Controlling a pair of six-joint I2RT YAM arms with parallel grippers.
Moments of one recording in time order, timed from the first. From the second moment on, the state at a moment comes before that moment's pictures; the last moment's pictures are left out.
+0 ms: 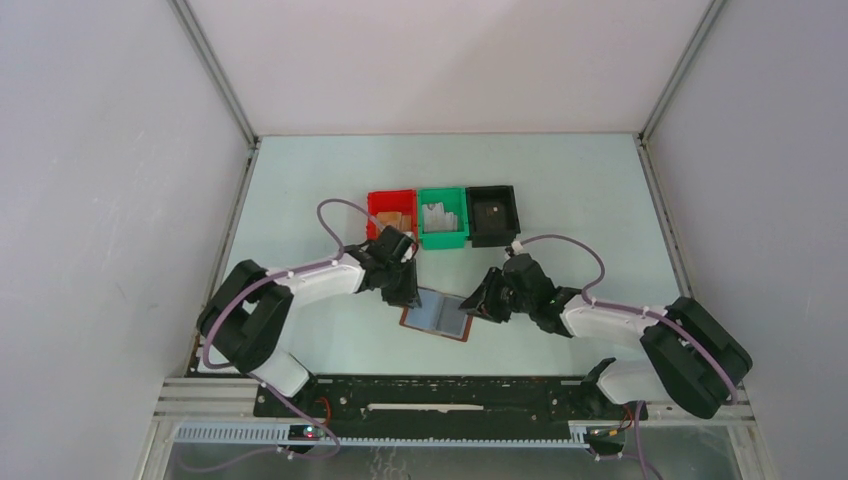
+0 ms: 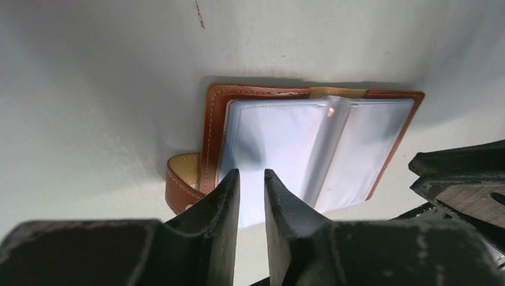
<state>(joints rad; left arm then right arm) -0.66 1.55 0.82 -0.37 0.16 -0.67 0.71 1.31 0.44 0.15 -0.22 1.11</state>
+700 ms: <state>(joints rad) -0.66 1.59 0.80 -0.27 0.22 -0.68 0.71 1.44 0.45 0.25 -0.27 1.12</state>
